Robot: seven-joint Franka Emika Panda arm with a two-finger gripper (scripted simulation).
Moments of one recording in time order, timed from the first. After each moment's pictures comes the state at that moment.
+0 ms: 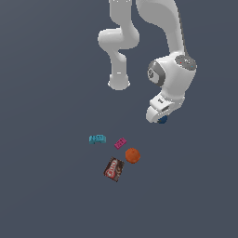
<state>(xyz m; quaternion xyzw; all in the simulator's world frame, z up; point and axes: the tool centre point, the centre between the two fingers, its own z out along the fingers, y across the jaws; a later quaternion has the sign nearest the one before) -0.081 0.215 0.133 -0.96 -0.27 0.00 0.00</state>
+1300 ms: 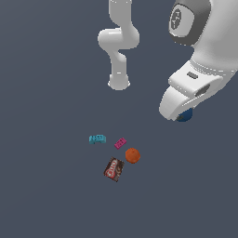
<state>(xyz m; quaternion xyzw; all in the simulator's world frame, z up) 0.054 0.196 0.327 -0.96 -0.27 0.00 0.00</state>
